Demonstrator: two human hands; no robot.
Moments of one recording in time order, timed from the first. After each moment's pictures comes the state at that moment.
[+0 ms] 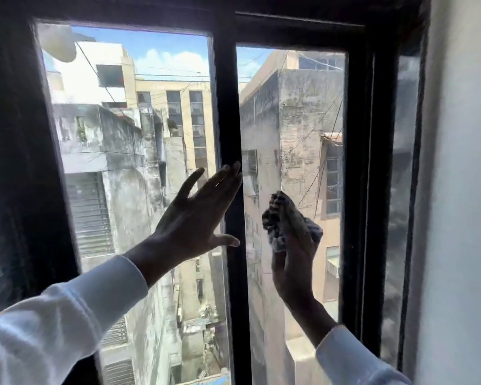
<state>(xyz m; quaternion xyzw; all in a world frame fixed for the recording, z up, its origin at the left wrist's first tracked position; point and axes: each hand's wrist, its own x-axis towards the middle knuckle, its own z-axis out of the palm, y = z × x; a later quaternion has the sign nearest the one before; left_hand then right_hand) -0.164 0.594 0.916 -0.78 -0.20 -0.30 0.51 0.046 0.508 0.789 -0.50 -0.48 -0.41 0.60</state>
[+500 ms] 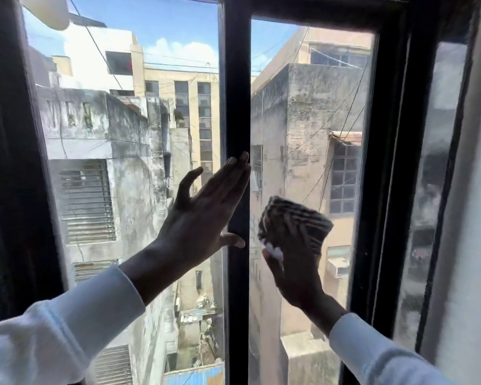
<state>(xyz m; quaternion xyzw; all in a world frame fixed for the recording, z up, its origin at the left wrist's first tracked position) -0.148 0.597 0.897 -0.77 -0.26 -0.32 0.49 0.100 0.541 0.761 -0.54 -0.60 -0.40 0.43</state>
